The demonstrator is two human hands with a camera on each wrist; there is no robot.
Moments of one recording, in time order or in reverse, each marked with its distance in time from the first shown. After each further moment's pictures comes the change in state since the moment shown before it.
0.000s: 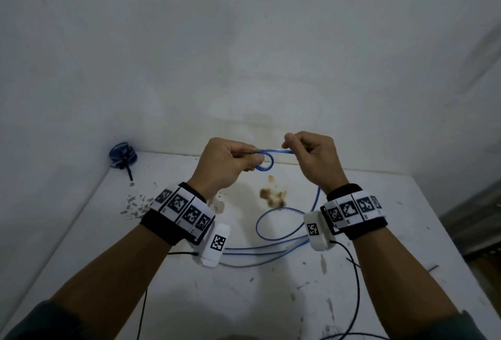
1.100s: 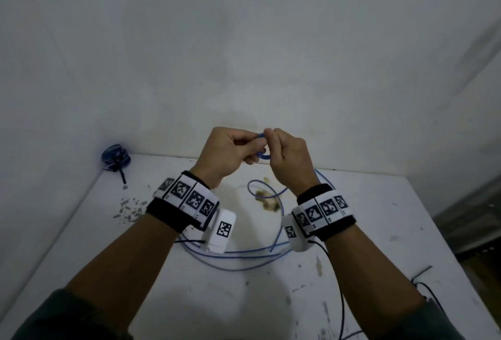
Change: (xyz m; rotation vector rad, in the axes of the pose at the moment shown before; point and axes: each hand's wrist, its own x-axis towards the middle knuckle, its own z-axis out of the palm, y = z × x) left_hand 0.023 0.012 0.010 -0.096 -0.054 0.053; right_hand 0.009 -0.007 0.039 -0.204 0.076 -0.082
